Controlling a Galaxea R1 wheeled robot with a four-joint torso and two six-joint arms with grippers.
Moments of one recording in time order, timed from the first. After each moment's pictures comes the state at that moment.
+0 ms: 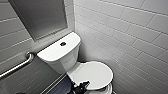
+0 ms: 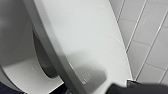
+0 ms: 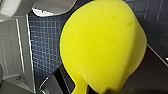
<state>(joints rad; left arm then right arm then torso) 0.70 2.55 -1.42 -0.49 -0.40 -0.47 -1.41 2.40 -1.76 -0.03 0.37 0.42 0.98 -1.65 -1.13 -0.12</state>
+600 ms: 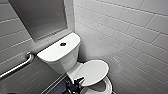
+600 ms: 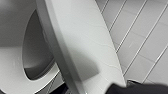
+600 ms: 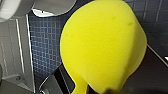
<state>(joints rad) 0.69 2.45 -1.33 -0.46 -0.51 -0.74 -1.42 2.40 -1.76 -0.03 0.37 0.42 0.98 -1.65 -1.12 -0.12</state>
